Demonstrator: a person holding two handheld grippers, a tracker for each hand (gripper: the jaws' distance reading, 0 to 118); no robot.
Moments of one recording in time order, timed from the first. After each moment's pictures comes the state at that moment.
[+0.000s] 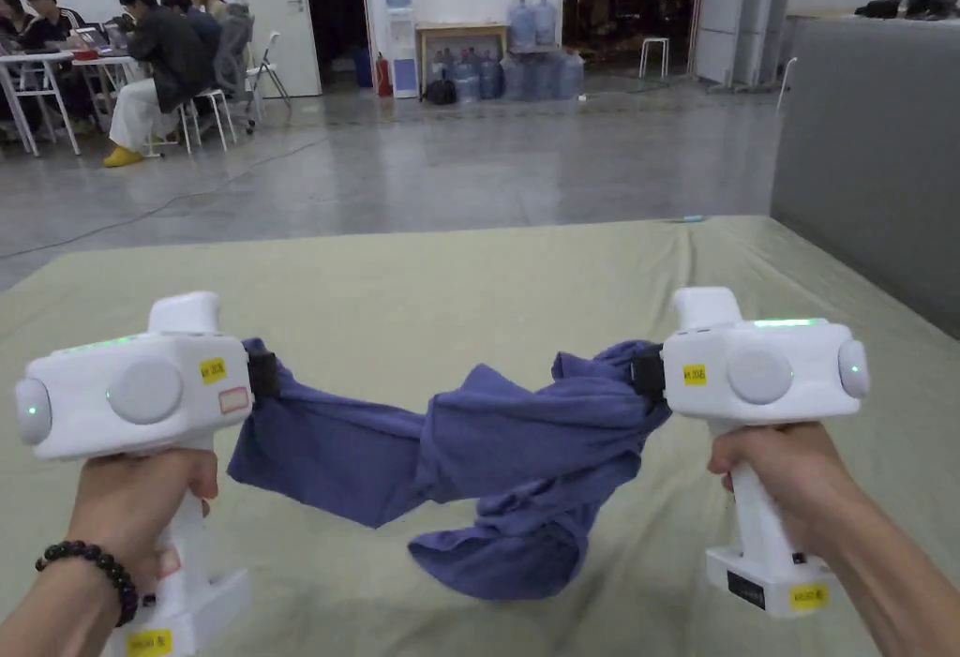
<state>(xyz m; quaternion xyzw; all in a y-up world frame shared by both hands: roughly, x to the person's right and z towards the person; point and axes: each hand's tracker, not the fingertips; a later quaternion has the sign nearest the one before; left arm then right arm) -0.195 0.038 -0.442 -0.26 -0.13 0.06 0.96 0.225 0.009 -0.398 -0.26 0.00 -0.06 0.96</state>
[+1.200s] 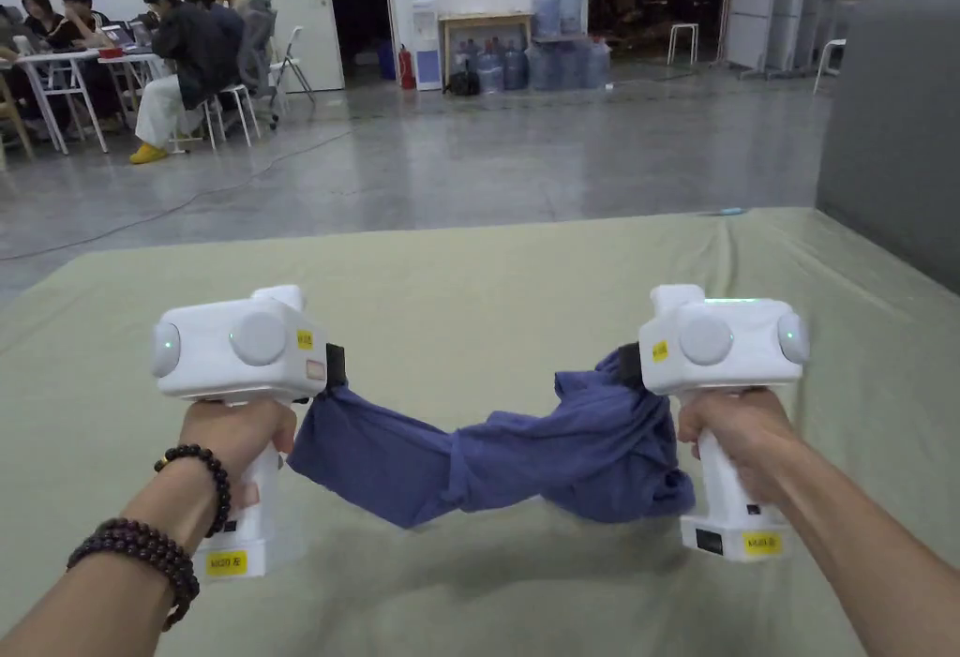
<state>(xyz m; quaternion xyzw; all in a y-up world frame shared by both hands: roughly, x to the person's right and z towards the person) -0.147 -0.034 -0.557 -0.37 -0.12 0.01 0.92 0.228 -0.076 -0.527 -0.34 -0.02 -0.07 0.94</state>
